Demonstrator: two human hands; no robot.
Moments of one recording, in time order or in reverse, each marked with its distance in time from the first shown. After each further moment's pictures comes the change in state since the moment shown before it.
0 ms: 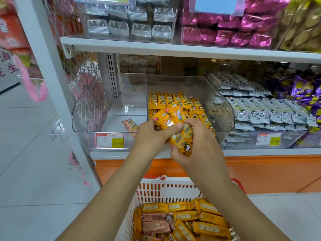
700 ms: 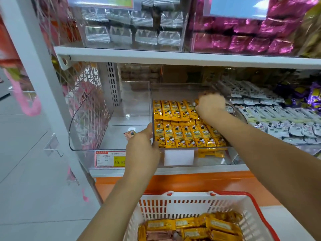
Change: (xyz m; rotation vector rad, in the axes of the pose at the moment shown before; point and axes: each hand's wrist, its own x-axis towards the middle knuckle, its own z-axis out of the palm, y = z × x) left_hand 0.035 -0.012 -0.027 0.608 0.237 0.292; right_hand 0.210 0.098 0.052 -0.954 -0.265 0.143
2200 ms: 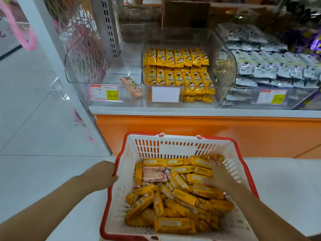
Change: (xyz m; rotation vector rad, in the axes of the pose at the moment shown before) left_hand -0.153 -0.155 -0.016 0.894 -0.891 -0.231; right_hand -0.315 0.065 0.227 0.534 -0.813 -0.105
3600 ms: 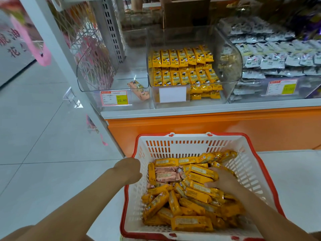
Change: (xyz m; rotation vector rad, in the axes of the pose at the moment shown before) left_hand 0.000 0.040 -0.026 0.136 -0.061 0.020; right_hand -0.029 -0.036 0.013 0.308 -0.129 0.016
